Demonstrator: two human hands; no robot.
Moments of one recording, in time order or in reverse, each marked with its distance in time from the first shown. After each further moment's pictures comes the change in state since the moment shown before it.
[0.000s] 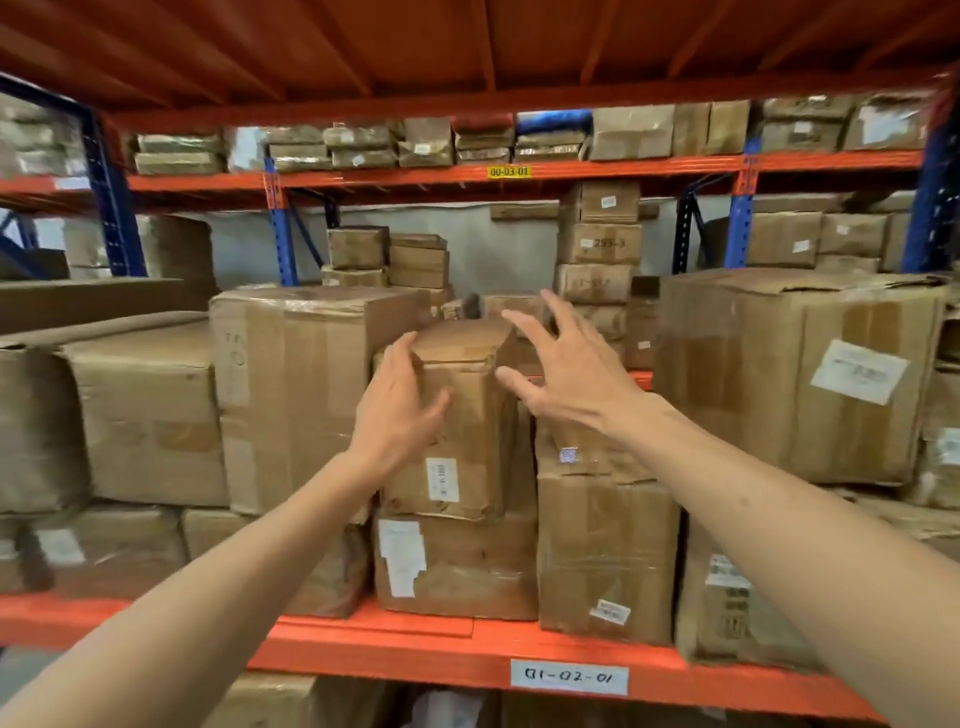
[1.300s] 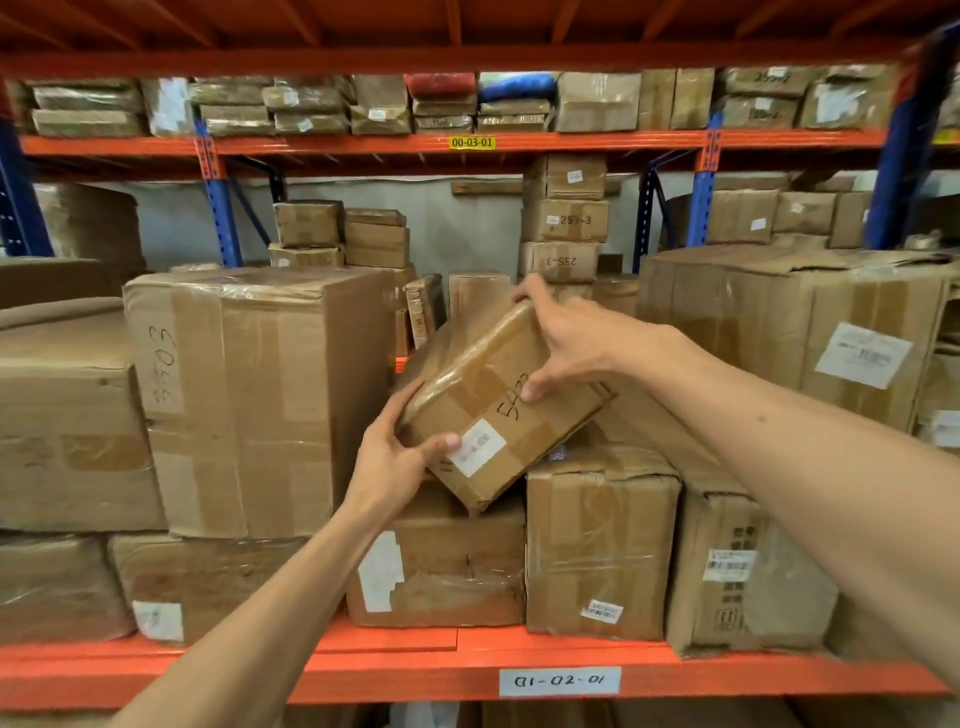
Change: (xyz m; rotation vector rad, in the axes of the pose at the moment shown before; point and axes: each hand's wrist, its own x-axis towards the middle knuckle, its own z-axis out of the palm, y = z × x) left_hand -0.015 -0.048 0.060 -0.817 -0.241 -0.296; right_hand 0.047 0.042 -0.009 0.081 -0.401 0.065
